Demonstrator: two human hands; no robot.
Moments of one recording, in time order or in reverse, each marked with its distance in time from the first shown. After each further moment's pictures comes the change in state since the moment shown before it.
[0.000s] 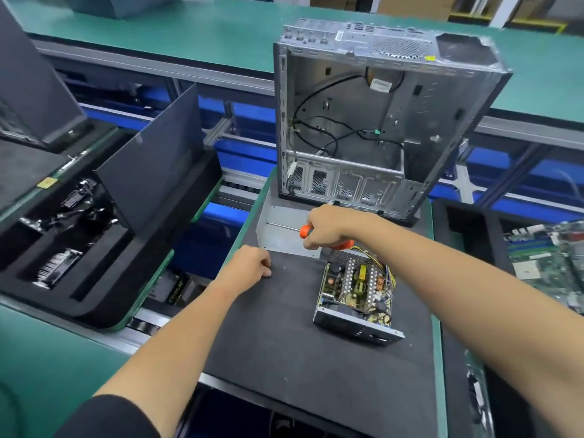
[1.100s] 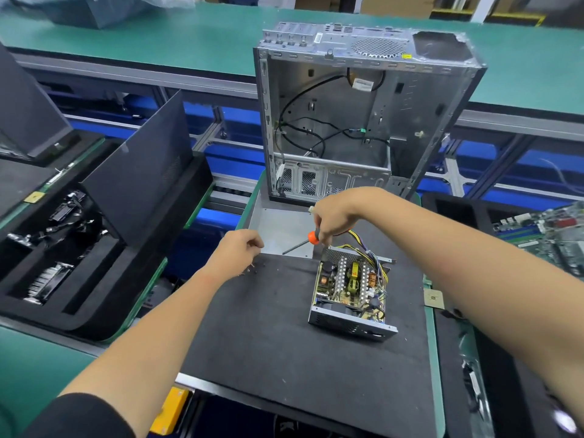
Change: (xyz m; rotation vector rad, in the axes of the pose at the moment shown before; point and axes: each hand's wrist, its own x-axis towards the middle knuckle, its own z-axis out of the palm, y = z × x) left_hand 0.010 0.003 -0.029 -0.238 0.164 0.091; right_hand -0.016 0.015 -0.034 -0.148 -0.242 0.021
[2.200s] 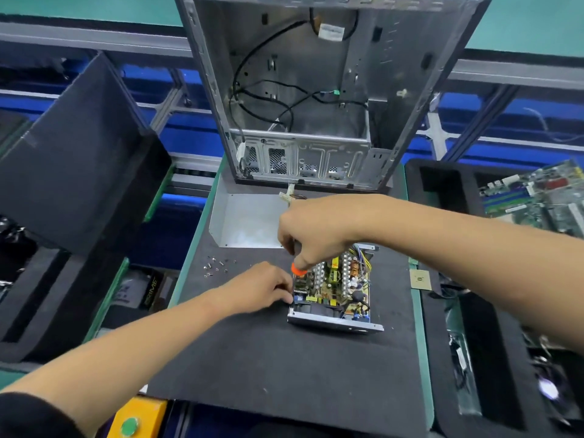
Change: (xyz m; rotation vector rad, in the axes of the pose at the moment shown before) left_hand -0.009 0.046 0.079 0.156 -0.612 0.328; right_hand -0.033 0.001 0.018 -0.081 0.194 -0.314
